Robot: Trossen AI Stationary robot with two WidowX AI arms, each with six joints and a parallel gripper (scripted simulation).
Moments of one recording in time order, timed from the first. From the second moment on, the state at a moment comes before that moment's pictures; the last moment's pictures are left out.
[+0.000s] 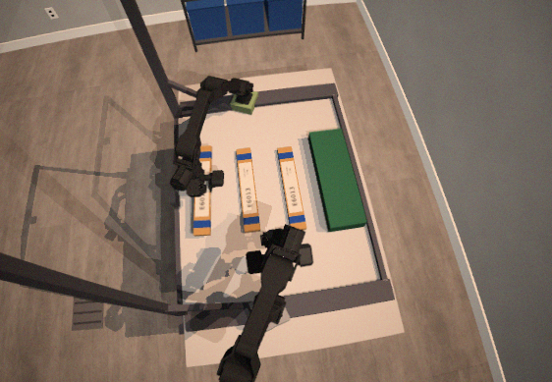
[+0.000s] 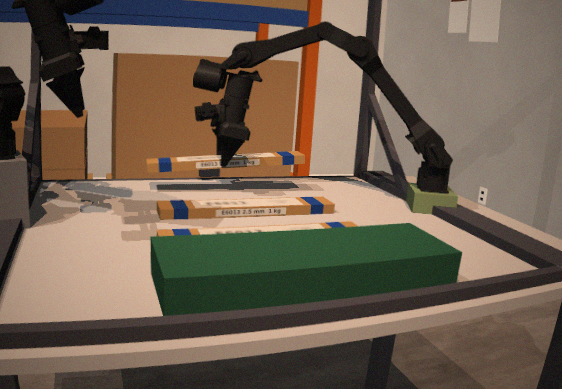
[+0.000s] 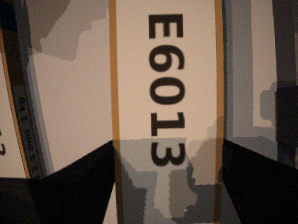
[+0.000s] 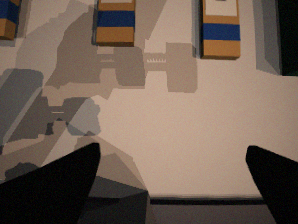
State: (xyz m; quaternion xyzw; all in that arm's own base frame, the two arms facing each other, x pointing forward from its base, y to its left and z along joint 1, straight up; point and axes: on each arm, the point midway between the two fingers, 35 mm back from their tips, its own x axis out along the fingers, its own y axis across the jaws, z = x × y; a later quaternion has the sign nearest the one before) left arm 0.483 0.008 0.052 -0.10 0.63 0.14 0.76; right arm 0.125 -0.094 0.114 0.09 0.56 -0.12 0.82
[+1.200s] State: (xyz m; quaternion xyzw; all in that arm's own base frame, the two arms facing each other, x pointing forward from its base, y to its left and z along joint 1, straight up) left arm 0.486 0.019 0.073 -0.13 0.62 0.17 0.75; right arm 0.125 -0.094 0.114 0.09 0.56 -0.12 0.82
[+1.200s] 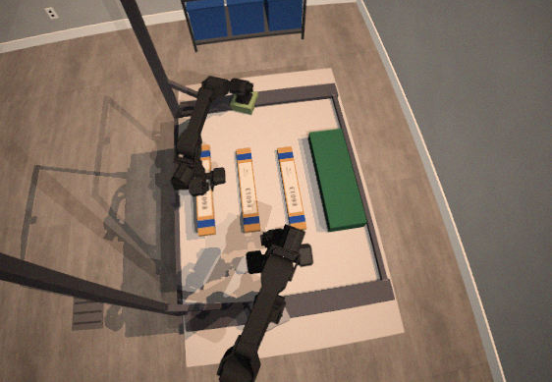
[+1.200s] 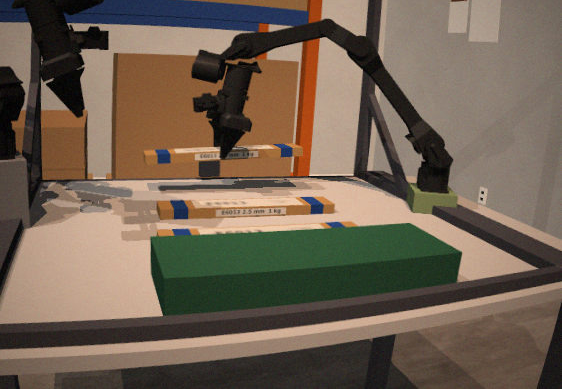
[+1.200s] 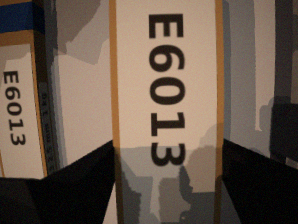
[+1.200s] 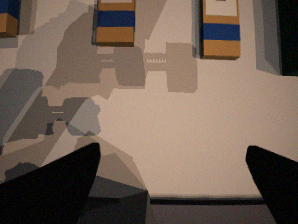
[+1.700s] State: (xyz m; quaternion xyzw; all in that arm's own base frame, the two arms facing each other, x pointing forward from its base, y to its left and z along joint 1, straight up) left arm 0.463 0.046 0.082 -0.13 0.62 0.18 0.75; right arm 0.125 -0.094 0.114 0.09 0.56 -0.12 0.82
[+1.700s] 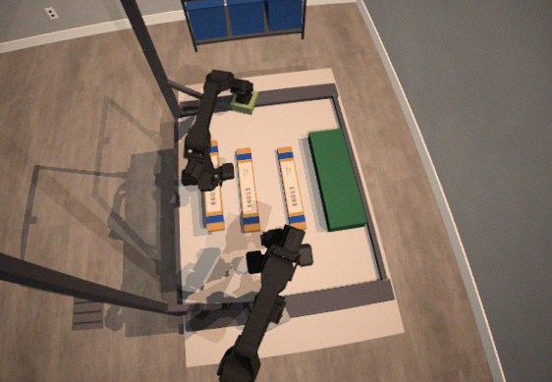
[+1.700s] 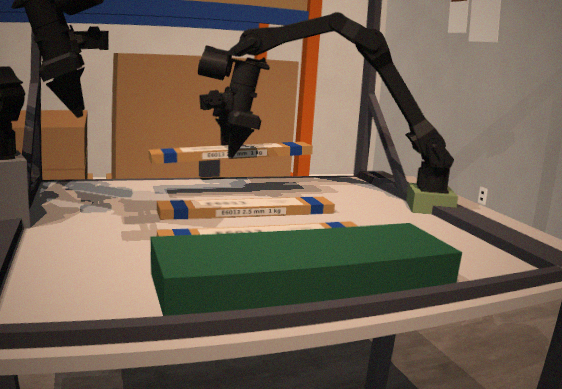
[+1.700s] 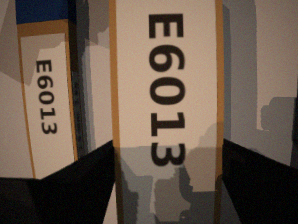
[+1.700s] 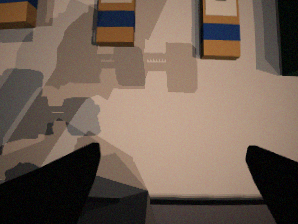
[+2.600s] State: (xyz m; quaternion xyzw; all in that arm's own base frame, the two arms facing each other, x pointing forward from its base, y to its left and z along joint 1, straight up) left arm 0.425 0.093 0.103 -0.13 0.62 0.17 0.75; right arm 0.125 -0.094 0.114 0.09 0.56 -0.12 0.82
